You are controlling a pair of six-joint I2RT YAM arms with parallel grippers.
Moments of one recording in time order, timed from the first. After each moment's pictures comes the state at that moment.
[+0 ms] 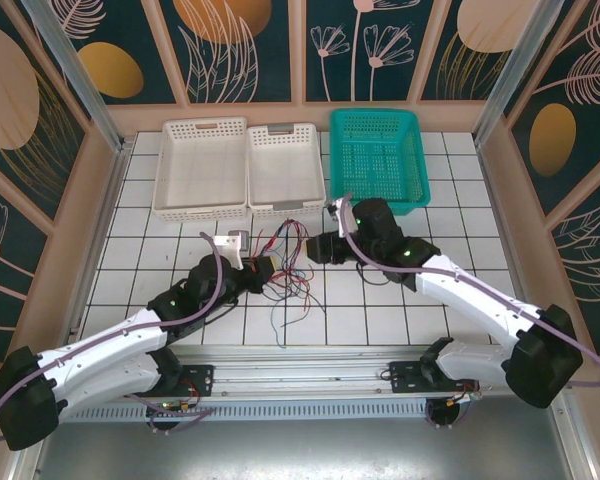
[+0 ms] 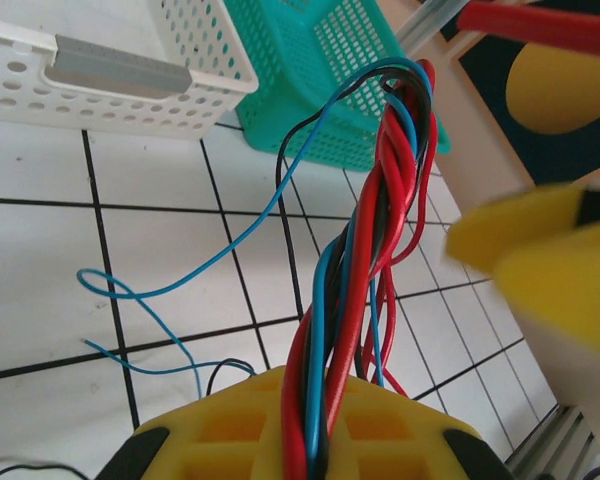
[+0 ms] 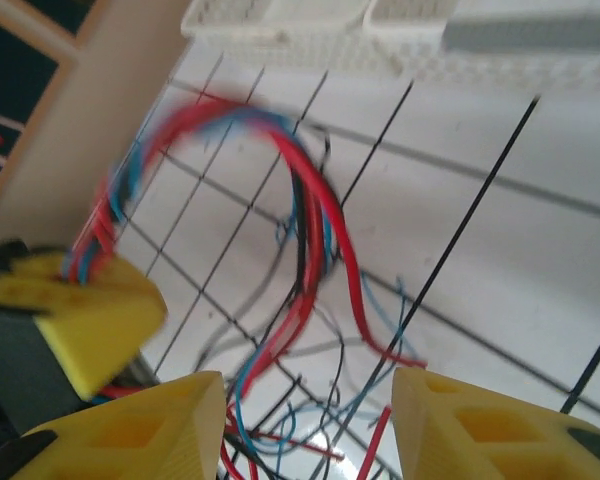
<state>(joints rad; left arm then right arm) -0.86 0.90 0.44 0.11 -0.08 -0.81 0.74 1.20 0.83 -0.24 -0.36 0.49</state>
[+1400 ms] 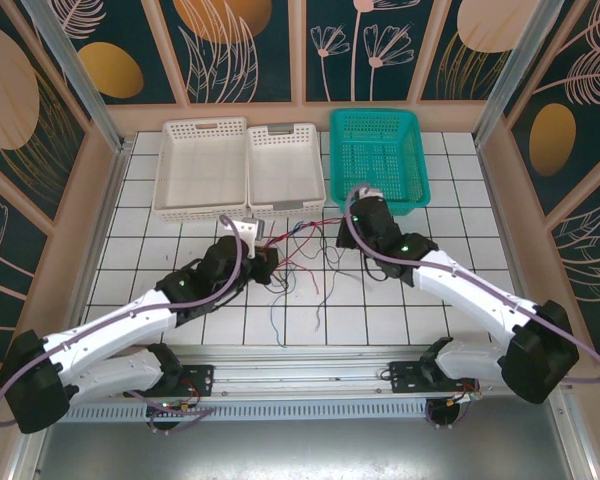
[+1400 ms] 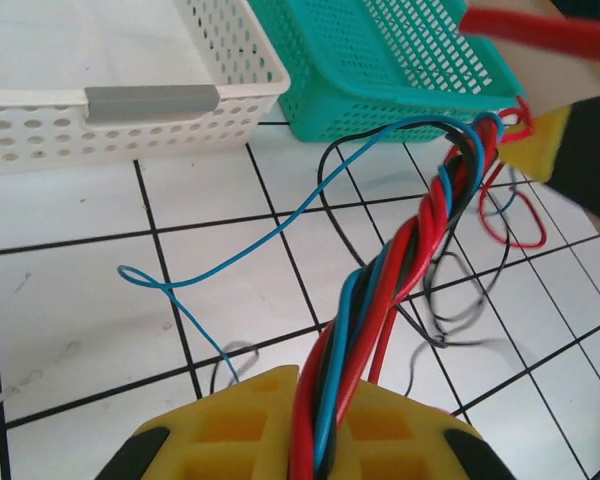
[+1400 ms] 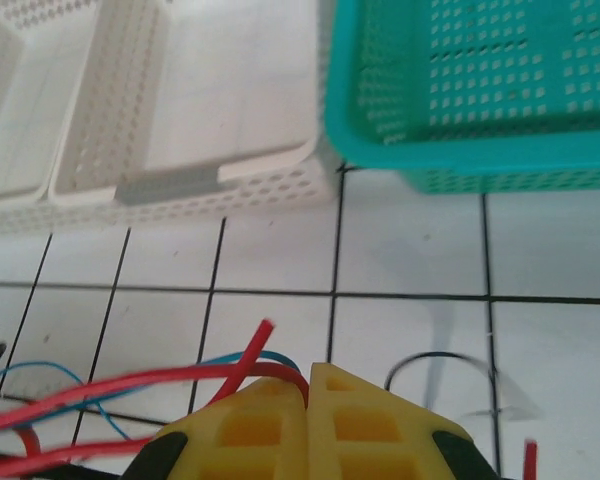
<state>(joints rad) -0.87 1.06 0.70 -0.17 -0.14 -0.60 0.68 1.20 0.89 -0.36 0.22 0.60</state>
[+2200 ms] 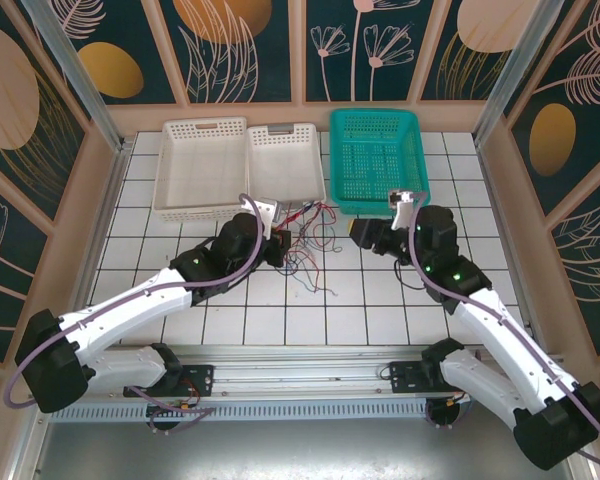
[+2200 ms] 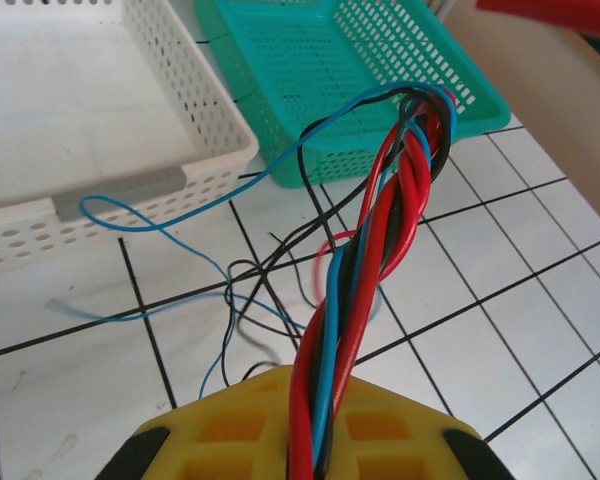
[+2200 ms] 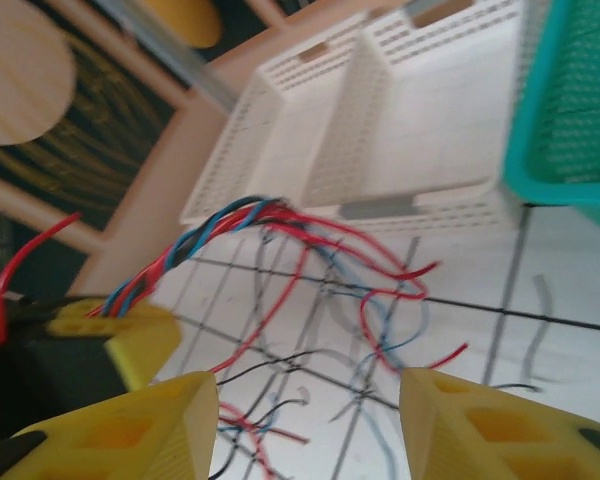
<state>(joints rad) -0.86 1.20 0.88 -0.19 -0.14 -0.49 0.46 0.84 0.71 -0.20 -0.38 0.59</state>
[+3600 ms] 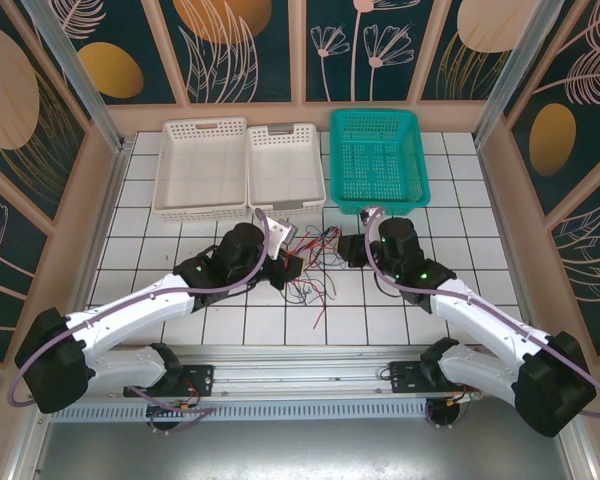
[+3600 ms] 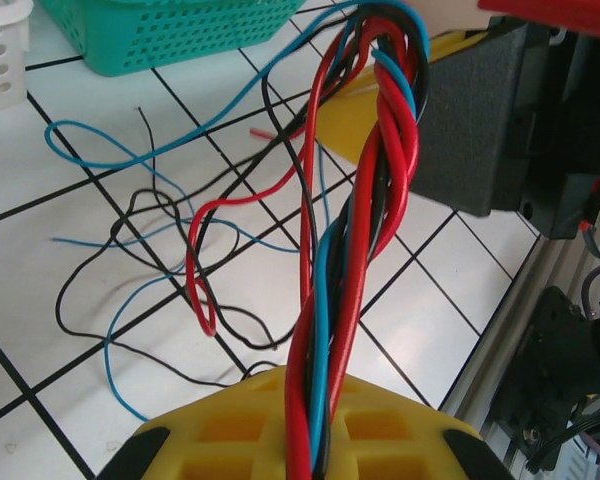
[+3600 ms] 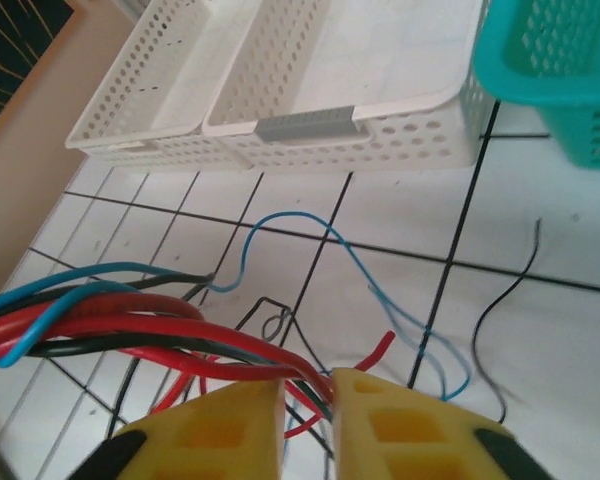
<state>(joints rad) -0.86 1.19 0.77 -0.13 0.23 -0.44 0.62 1.02 0.59 -0.04 -0.15 0.49</state>
